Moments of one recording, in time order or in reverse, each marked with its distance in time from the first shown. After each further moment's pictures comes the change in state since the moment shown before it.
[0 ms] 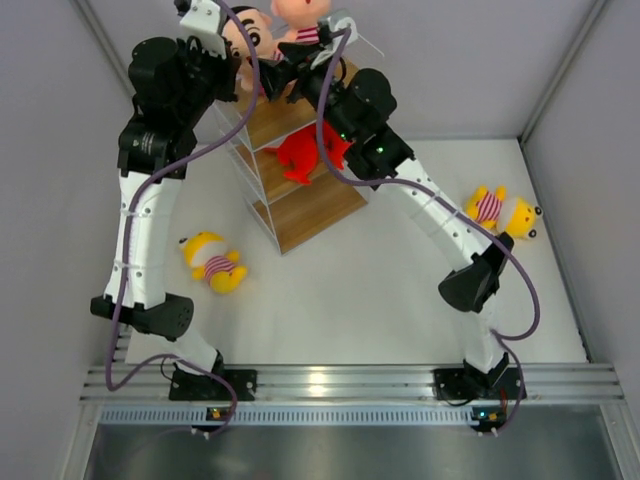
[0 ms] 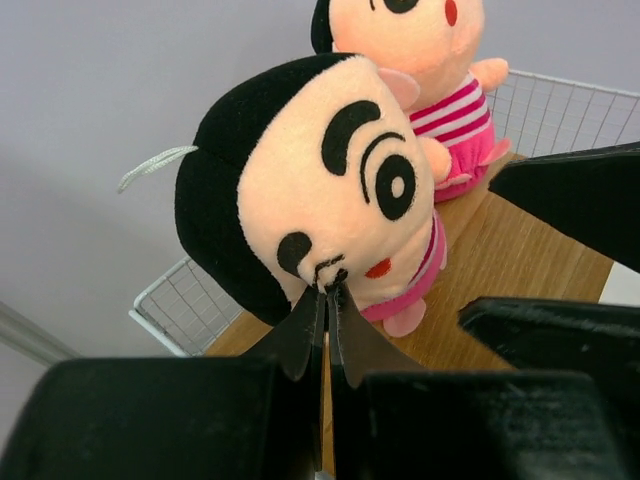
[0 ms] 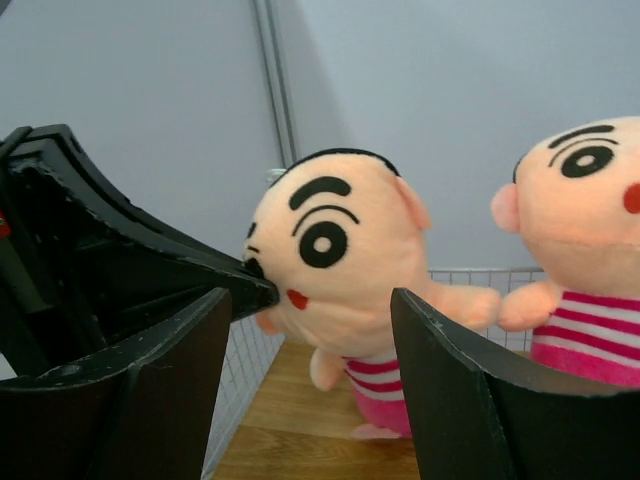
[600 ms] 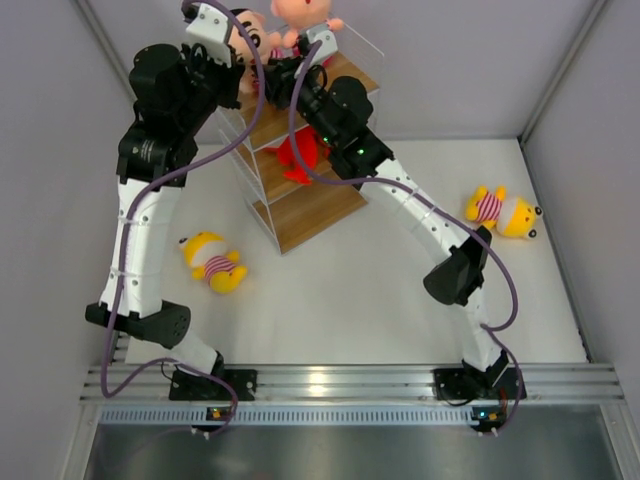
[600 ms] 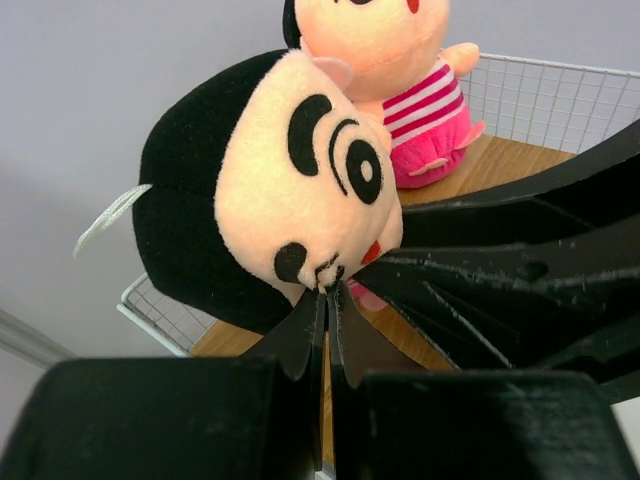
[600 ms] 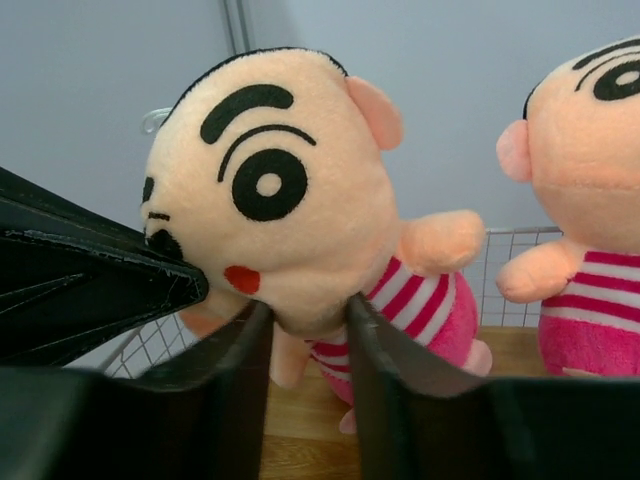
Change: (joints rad) left arm -0.044 -0.050 -0.068 0.005 -0.018 0.059; right arm 0.021 0.134 0.086 0.004 0.055 -0.074
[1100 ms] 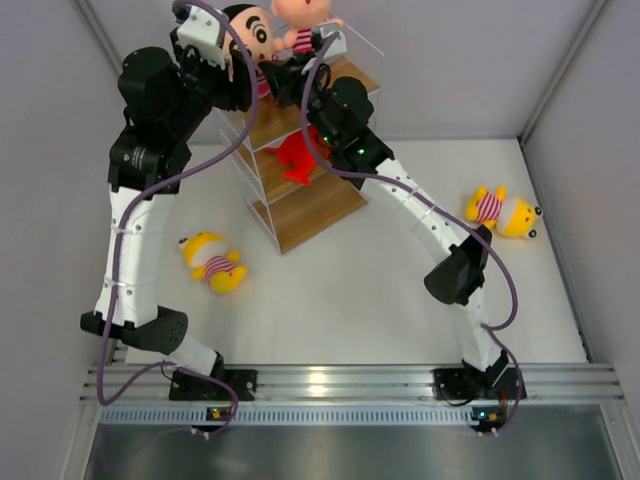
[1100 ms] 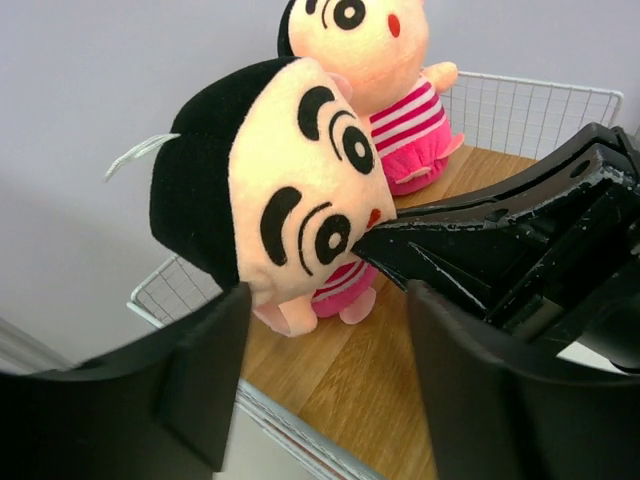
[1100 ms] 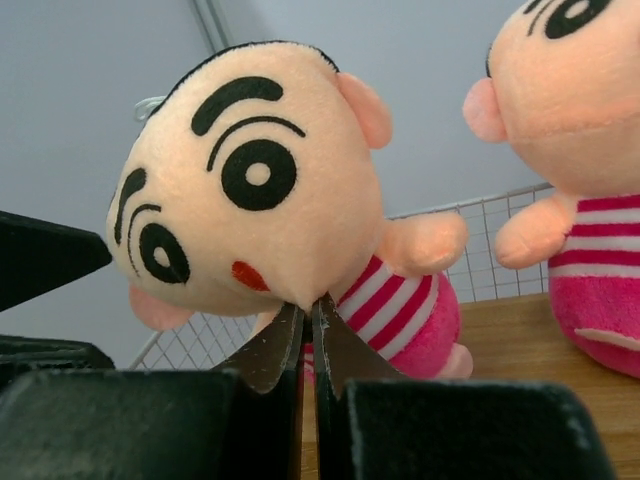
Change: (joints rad) left arm -0.001 -0.038 -0.009 -0.001 0.025 -0.004; right arm -0.002 -0.003 -0.021 0.017 0.040 0.159
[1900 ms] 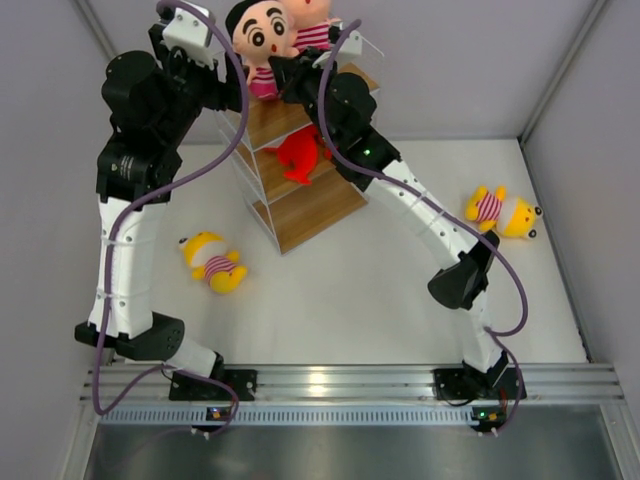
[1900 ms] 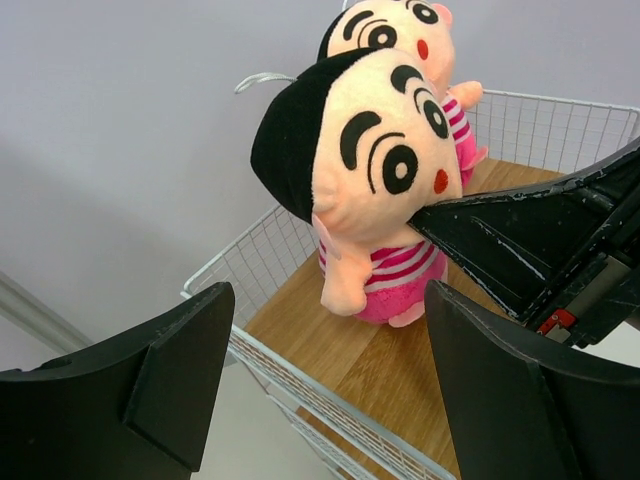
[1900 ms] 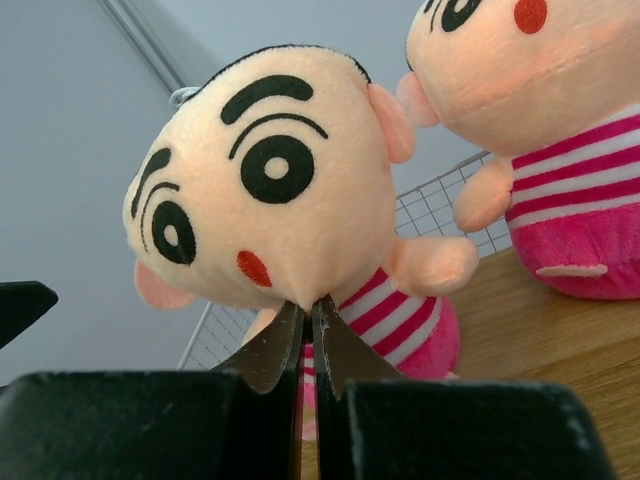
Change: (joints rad) left arm 0.000 -0.046 0.003 0.000 -0.053 0.034; right arm 0.034 -0.043 0.035 -0.134 0.224 0.196
